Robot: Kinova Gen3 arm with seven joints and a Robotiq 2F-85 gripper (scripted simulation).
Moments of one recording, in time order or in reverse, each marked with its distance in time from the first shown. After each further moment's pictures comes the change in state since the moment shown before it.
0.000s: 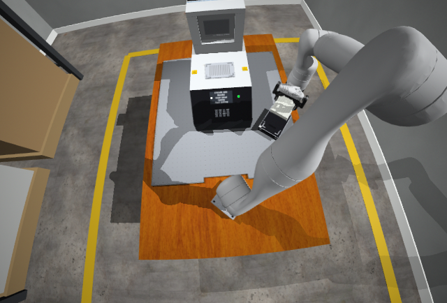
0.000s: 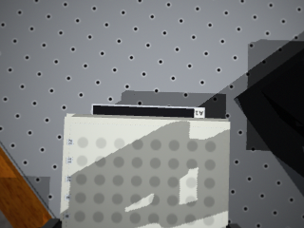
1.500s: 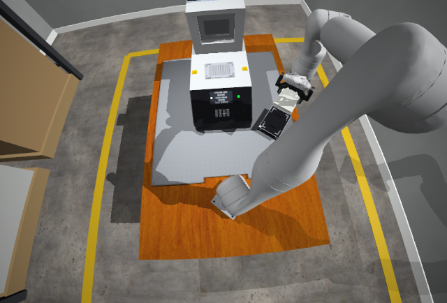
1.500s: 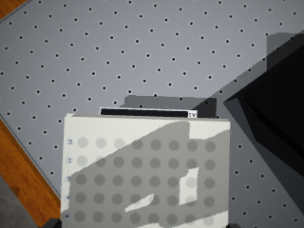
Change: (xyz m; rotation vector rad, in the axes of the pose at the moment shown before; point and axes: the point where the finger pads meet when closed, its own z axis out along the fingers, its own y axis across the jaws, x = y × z) arm 0.000 0.000 -0.052 0.000 0.000 0.000
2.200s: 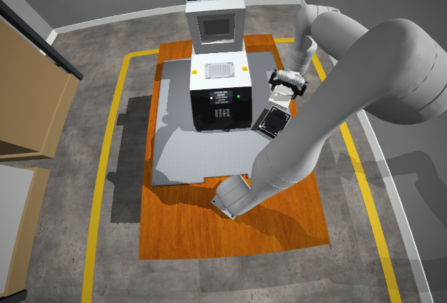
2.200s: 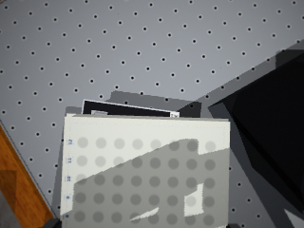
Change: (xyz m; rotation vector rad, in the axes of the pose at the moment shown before) arm -0.001 0.030 -0.002 0.000 0.000 -0.104
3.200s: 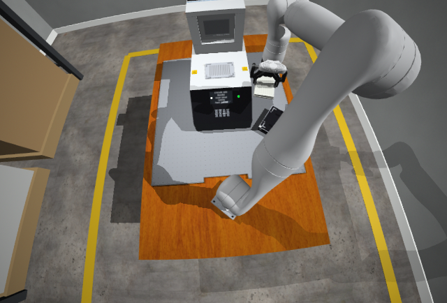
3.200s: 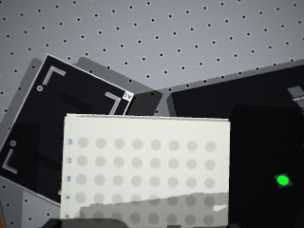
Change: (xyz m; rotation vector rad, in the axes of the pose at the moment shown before) arm -0.011 0.086 0.000 0.000 0.000 -0.302
